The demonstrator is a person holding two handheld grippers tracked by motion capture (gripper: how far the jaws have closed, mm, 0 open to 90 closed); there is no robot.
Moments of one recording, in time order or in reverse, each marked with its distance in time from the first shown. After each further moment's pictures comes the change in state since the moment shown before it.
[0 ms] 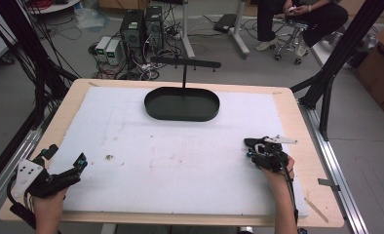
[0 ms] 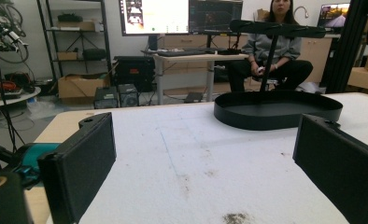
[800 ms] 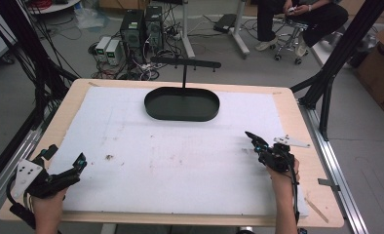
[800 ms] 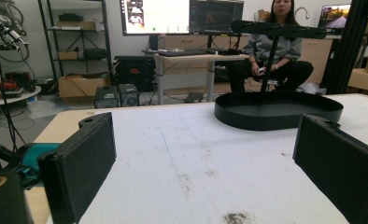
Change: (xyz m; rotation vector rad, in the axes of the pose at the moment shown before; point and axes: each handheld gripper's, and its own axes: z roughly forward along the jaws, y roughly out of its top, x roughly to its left) left arm 0.001 0.000 -0.001 -0.002 0.002 -0.005; right arm -0.001 0.004 -0.028 -0.169 0.059 0.043
